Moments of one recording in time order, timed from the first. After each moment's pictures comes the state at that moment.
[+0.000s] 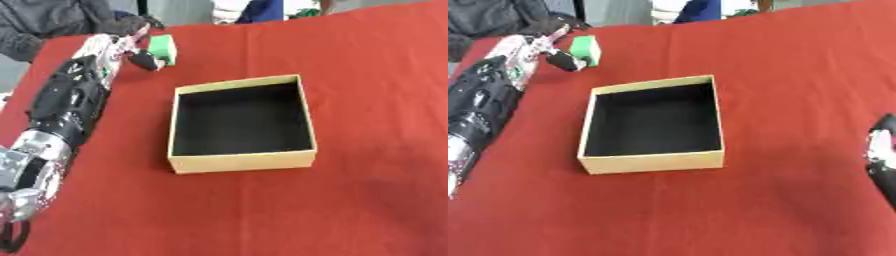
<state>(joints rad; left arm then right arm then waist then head) -1.10 0.59 0.09 -0.58 -1.08 -0.17 -0.16 -0.28 -0.22 0.15 -1.88 0.48 0.12 -0.31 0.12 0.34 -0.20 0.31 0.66</state>
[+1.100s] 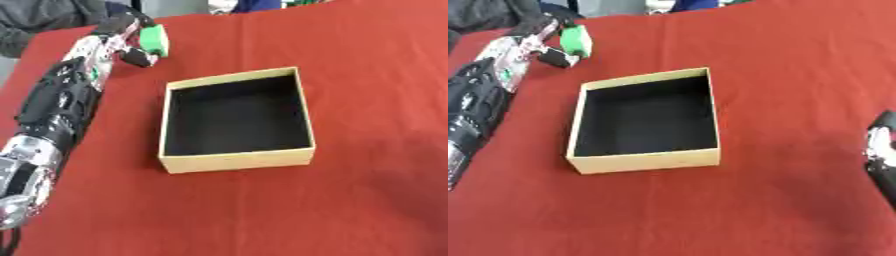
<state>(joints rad) -1.10 0.60 0.09 -0.60 -1.03 -0.14 -0.10 -0.29 -0.22 0.15 -1.89 0.47 0.12 -0.32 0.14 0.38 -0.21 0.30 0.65</state>
